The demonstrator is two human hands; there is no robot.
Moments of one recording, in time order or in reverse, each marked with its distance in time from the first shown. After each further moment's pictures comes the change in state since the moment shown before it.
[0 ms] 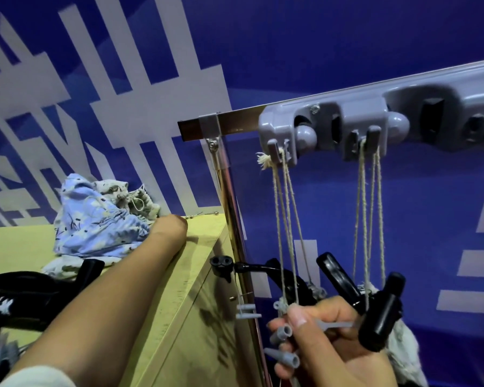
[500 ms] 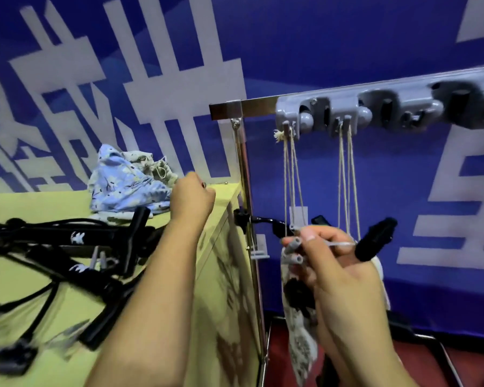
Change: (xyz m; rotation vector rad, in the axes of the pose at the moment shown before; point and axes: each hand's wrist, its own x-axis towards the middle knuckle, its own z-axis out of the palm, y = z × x) left_hand -0.169 -0.006 -0.041 -0.994 0.494 -0.164; right_hand -0.063 0.000 0.079 -0.227 0.643 -0.456
